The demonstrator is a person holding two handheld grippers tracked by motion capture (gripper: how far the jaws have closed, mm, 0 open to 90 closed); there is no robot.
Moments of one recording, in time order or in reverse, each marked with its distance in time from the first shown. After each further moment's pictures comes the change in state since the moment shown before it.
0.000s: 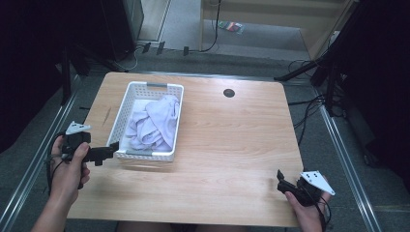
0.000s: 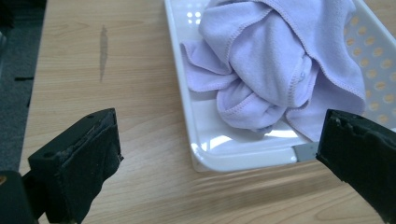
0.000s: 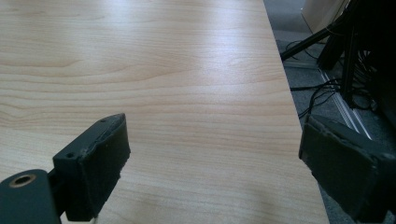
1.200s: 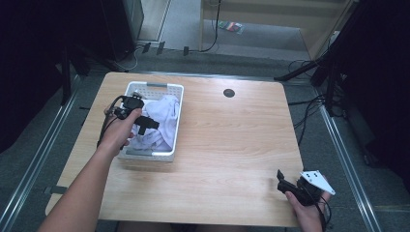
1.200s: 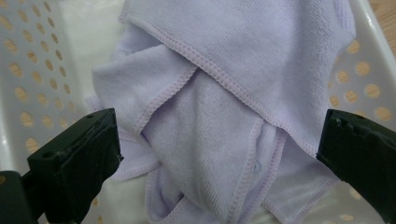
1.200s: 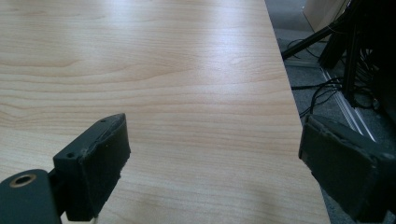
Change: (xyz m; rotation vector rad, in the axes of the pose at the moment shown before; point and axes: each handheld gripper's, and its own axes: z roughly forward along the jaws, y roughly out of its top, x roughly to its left) left arm -0.067 0.096 0.108 0.321 -0.022 0.126; right arm -0.001 0.000 0.001 0.003 0.005 0.002
